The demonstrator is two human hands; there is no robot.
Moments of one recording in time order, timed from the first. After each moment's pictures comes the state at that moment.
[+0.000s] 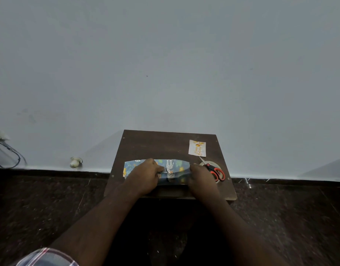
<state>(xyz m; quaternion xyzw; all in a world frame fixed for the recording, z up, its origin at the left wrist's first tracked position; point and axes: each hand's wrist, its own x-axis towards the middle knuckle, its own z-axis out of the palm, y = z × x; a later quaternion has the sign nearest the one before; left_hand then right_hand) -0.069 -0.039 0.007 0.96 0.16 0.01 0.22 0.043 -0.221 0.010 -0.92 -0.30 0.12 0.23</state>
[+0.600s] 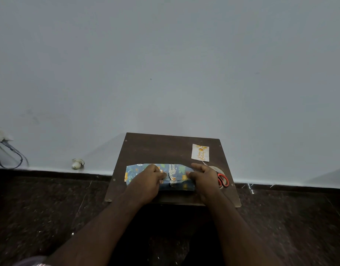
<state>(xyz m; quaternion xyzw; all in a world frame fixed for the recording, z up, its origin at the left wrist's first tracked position) -0.073 -0.038 -0.012 0.95 0.17 0.05 0.25 0.067 -0.199 -0.007 -0.75 0.00 0.27 0.60</state>
